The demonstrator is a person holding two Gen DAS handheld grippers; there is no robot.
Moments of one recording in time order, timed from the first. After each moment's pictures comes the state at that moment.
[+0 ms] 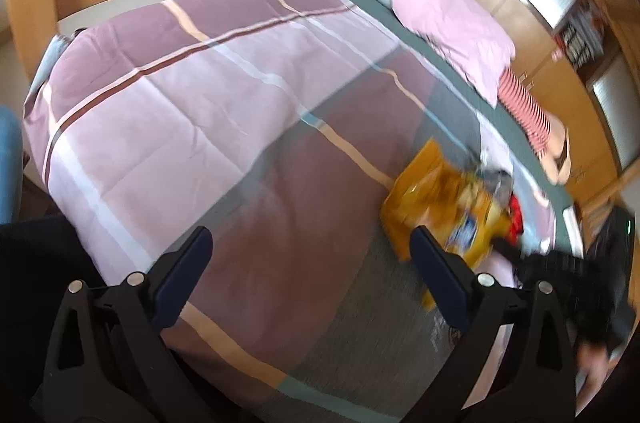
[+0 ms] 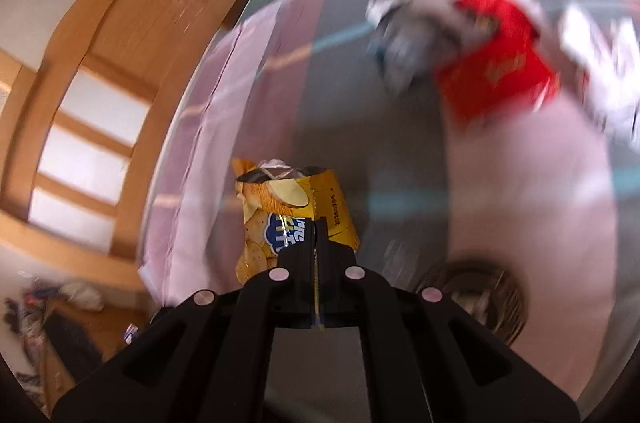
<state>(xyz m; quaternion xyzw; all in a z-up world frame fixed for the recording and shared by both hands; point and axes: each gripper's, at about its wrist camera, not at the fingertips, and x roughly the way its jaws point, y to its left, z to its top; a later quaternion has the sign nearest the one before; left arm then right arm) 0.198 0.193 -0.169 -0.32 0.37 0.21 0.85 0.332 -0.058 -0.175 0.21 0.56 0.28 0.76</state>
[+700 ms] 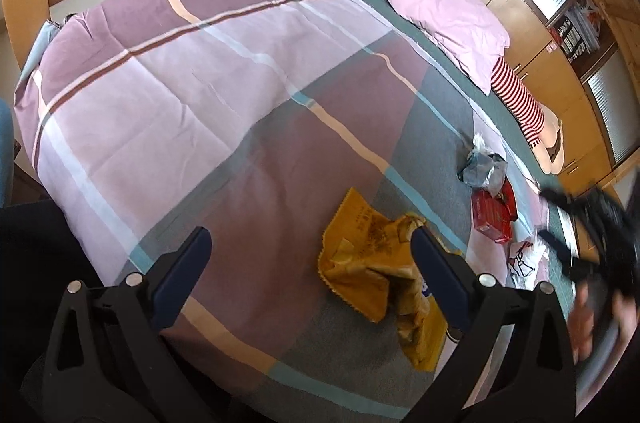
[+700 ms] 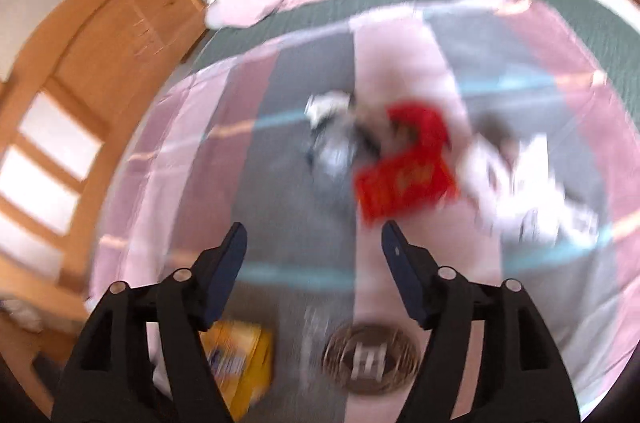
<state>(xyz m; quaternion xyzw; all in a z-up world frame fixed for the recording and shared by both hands) 0.203 0.185 -0.179 -0.32 0.39 0.18 0.84 0.386 -0.083 -0.123 0.11 0.48 0.15 0.86</state>
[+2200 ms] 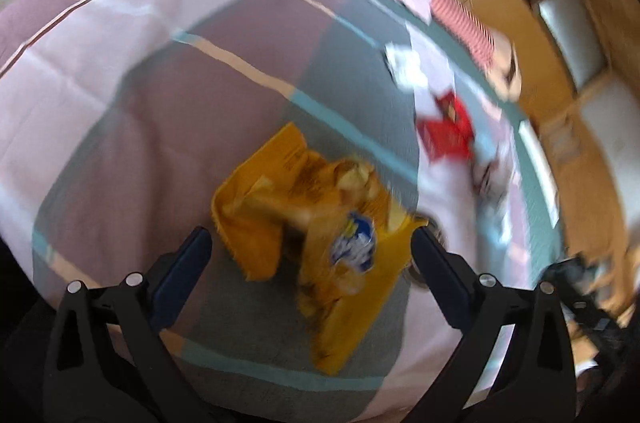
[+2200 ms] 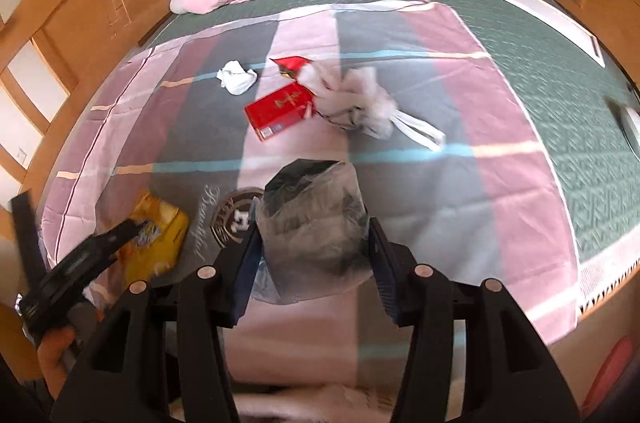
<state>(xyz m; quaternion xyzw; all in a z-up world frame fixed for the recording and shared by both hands) 0.241 0.120 -0.200 -0.26 0.46 0.04 0.84 0.222 -0.186 -0.108 0.04 0.48 0.08 0.87</state>
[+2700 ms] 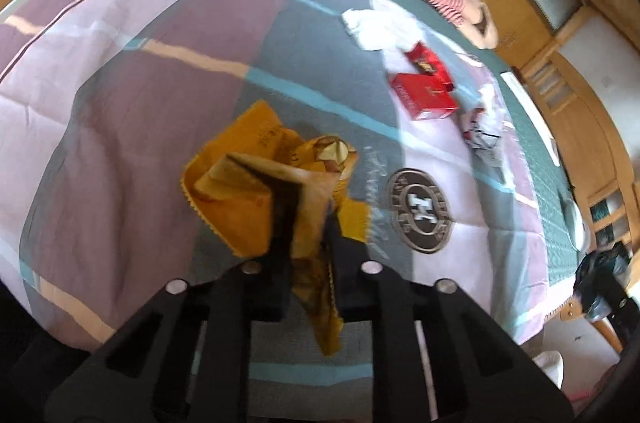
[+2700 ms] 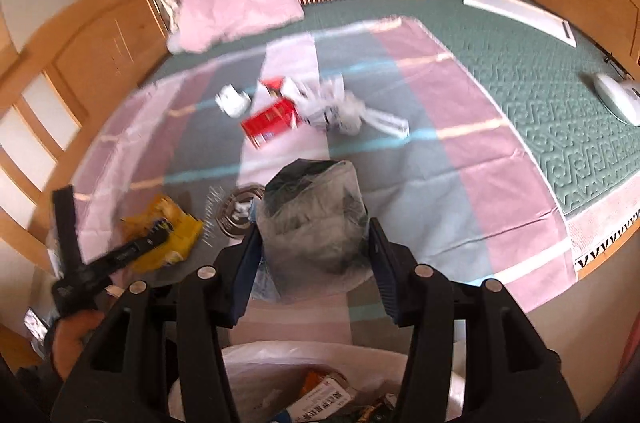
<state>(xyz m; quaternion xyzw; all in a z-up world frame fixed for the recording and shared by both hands) 0.237 0.104 -0.201 -0.21 0.46 -0.02 0.86 0.157 -0.206 -0.089 0.10 0.41 0.06 0.90</state>
